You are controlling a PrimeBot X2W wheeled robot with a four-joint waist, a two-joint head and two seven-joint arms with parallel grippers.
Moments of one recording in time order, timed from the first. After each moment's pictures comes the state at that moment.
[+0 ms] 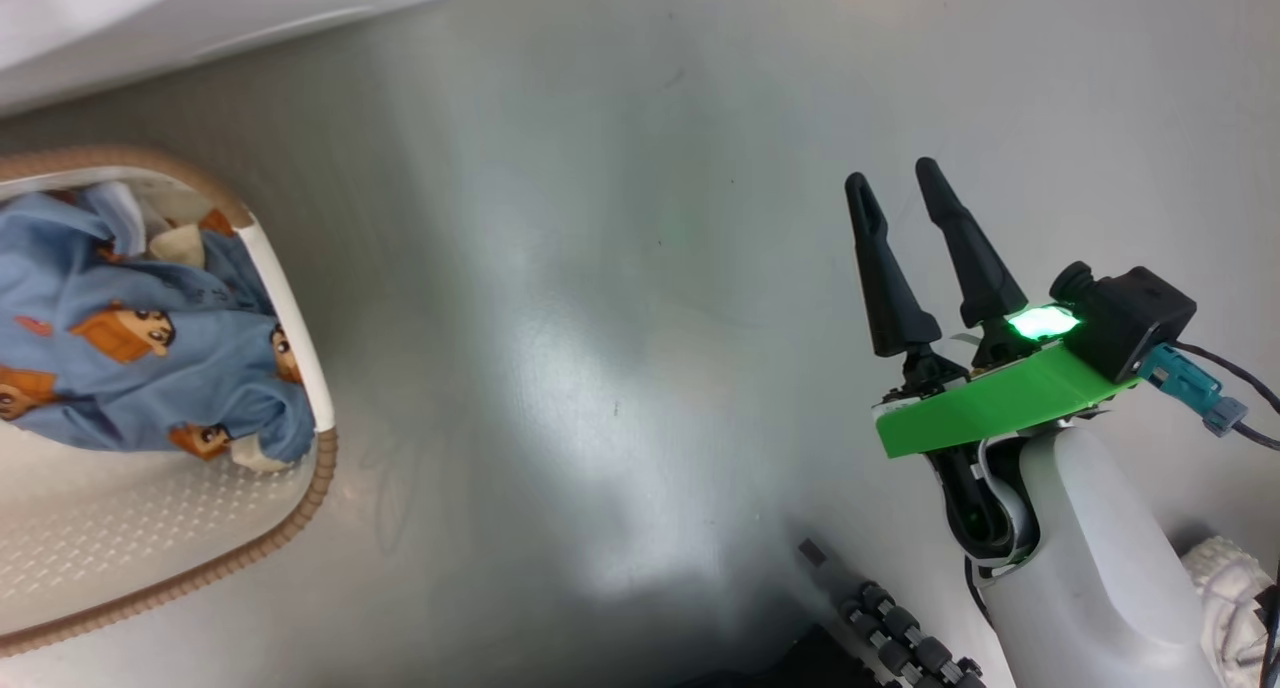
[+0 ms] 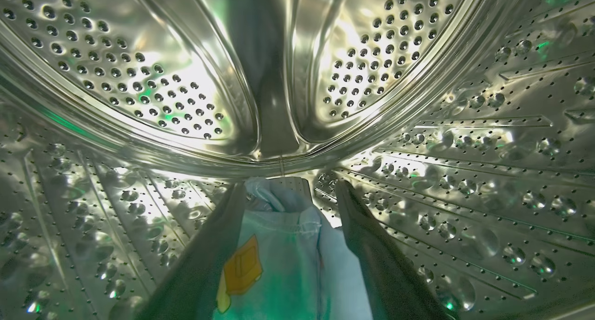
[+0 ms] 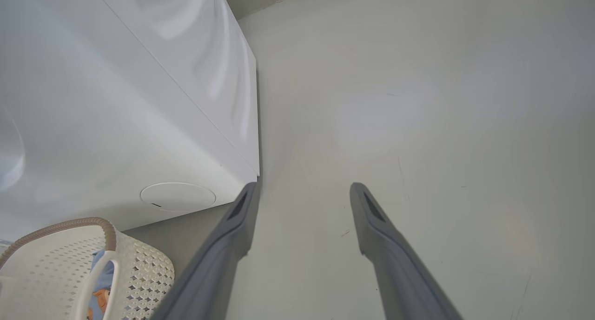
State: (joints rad) left arm -1.50 0.49 -0.09 0.66 -0.41 -0.10 0.14; right arm -0.48 -0.05 0.17 0.20 0.47 0.13 -0.25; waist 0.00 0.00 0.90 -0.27
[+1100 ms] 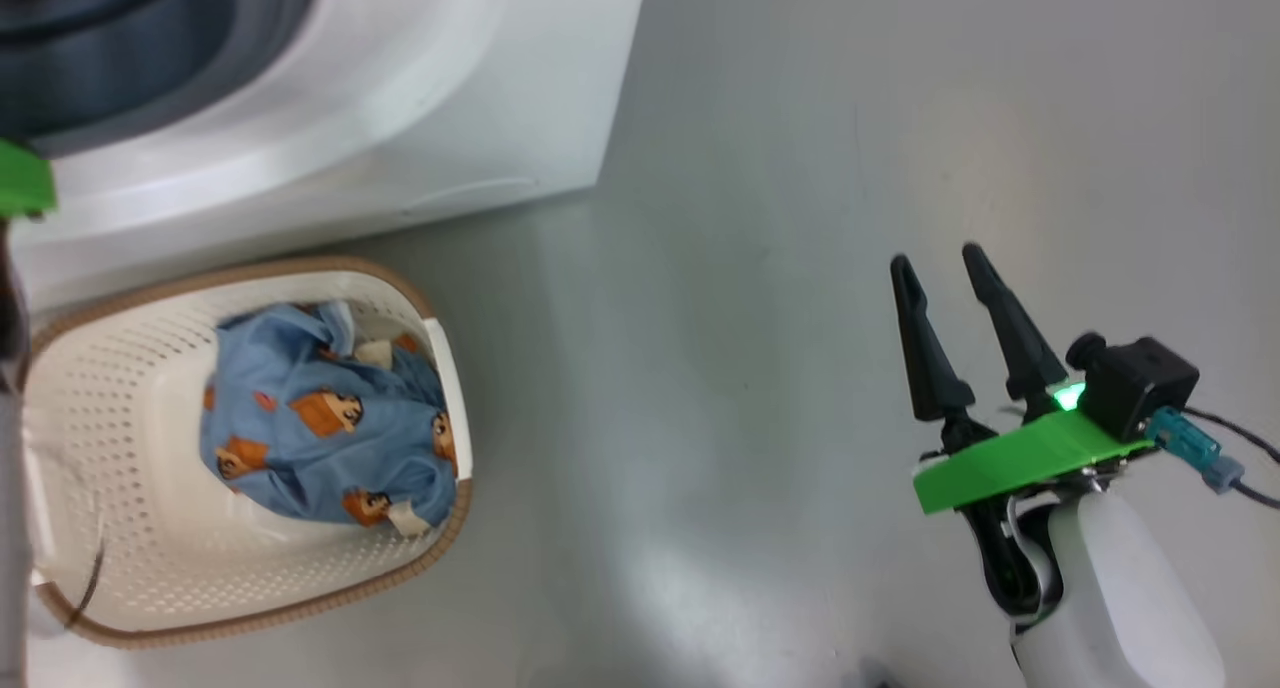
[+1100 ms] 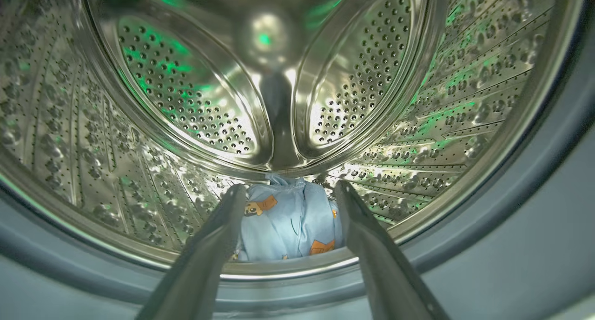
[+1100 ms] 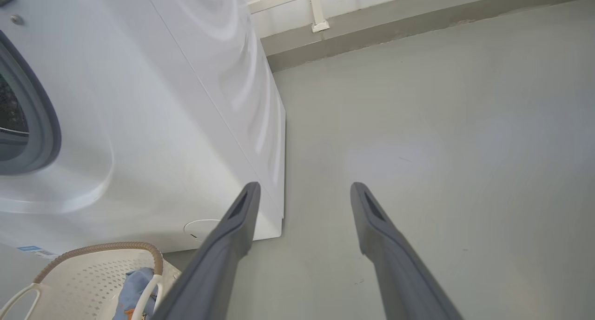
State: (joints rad) left arm -0.91 0.34 -0.07 0.50 -0.49 -0.04 -0.14; right arm -0.39 -0.05 0.07 0.25 0.34 0.13 -0.25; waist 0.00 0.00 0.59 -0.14
